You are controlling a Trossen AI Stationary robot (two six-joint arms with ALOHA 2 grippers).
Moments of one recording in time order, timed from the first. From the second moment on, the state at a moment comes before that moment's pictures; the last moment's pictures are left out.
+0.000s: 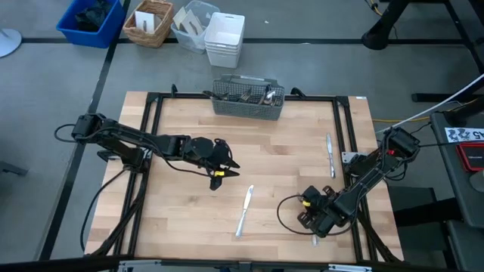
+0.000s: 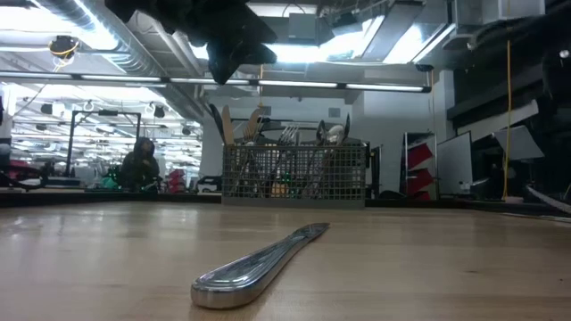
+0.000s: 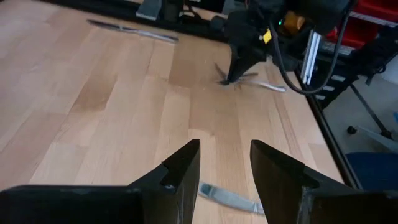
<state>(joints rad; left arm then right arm) -0.11 1.38 0.86 0.06 0.01 -0.25 0.84 1.58 0.84 -0.73 0.31 1.64</state>
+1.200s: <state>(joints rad) 0.16 1.19 0.86 0.00 -0.14 -0.17 0.19 1.57 1.17 -0.67 1.30 0.36</state>
